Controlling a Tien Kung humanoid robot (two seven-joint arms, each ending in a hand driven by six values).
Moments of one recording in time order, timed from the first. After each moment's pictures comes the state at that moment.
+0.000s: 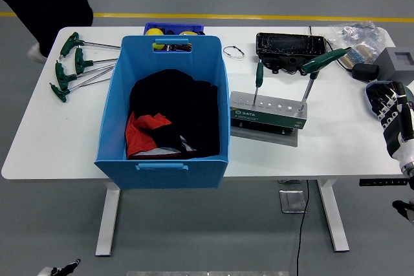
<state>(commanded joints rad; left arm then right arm) -0.18 0.09 -0.54 -0.19 0.64 0.17 0.00 0.15 -0.11 1.62 1.10 -1.09 0.07 0.16</state>
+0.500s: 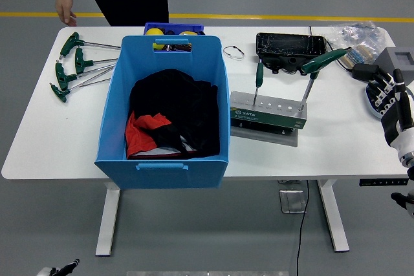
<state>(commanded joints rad) -0.17 0.09 -0.54 -0.18 0.63 0.17 0.00 0.15 -0.11 1.59 1.19 -1.11 0.07 0.15</state>
